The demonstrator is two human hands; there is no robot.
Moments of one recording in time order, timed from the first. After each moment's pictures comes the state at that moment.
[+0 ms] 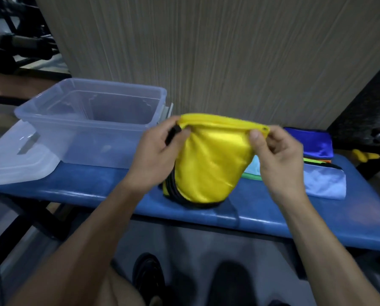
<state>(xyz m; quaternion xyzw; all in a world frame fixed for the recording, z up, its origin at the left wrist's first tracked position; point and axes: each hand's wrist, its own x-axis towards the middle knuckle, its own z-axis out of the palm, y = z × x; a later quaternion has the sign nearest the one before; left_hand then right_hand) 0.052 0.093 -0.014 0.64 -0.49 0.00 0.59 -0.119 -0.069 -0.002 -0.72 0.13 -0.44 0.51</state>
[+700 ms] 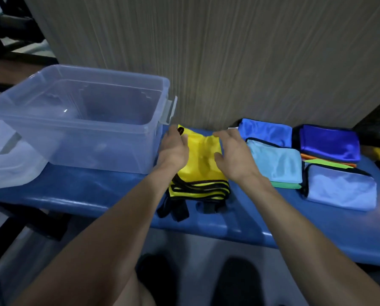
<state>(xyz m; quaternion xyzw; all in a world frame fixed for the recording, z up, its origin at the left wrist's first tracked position) 0.130 -0.010 -0.090 0.89 -0.25 -0.10 0.37 0.001 -0.115 -0.073 -0.93 0.25 -0.15 0.19</state>
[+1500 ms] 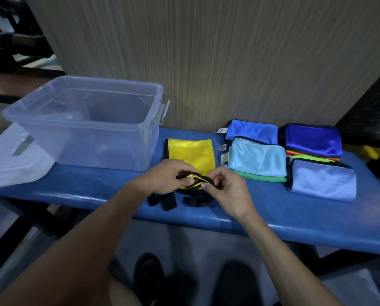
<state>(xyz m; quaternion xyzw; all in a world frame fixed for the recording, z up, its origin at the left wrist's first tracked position) 0.100 0.053 -0.101 0.75 -0.58 -0.18 0.26 -0.079 -0.080 -0.124 -0.83 0.24 -0.23 0.44</state>
